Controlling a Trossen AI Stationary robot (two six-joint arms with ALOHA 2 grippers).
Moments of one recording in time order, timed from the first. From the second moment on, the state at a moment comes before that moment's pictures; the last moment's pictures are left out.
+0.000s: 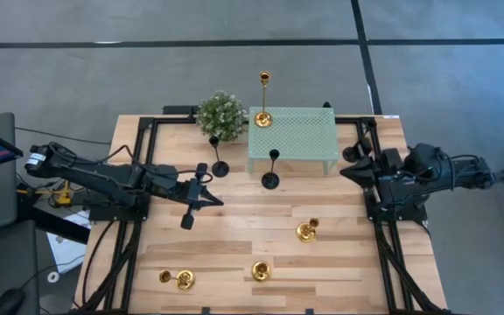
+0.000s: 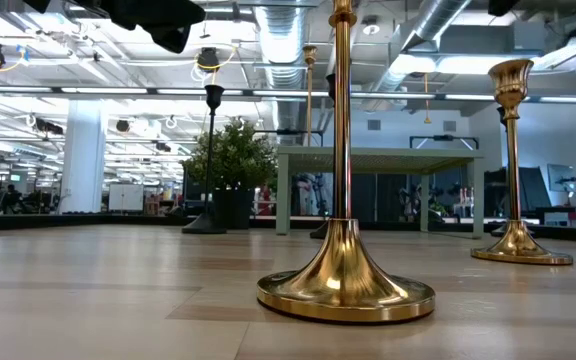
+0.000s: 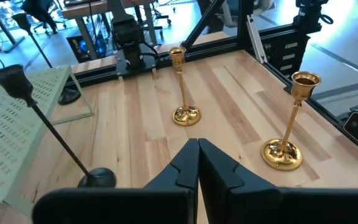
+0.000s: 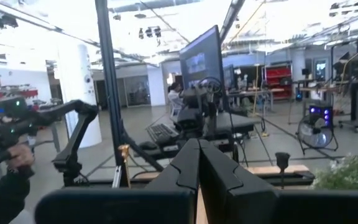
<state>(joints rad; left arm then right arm) -0.20 0.79 0.62 0.03 -0.01 0.20 0.16 0.37 0.52 0.06 0.05 0.08</state>
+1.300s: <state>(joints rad) -0.19 0.92 0.63 0.02 -0.13 0.23 0.12 0.85 0.52 0.14 0.18 0.06</state>
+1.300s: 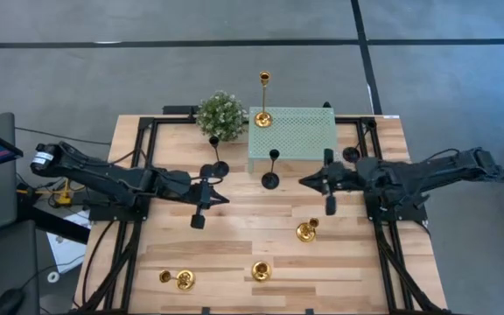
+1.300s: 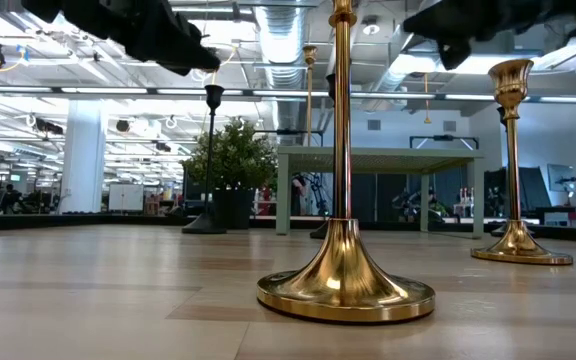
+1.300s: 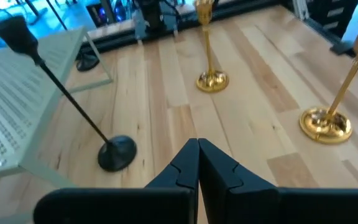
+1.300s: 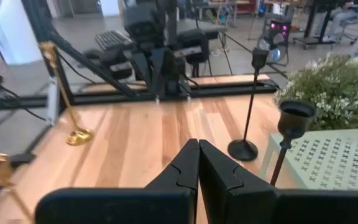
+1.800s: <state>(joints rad) -0.19 0.92 0.61 -0.01 -0.28 0.26 0.00 1.01 0.52 0.21 0.18 0.02</state>
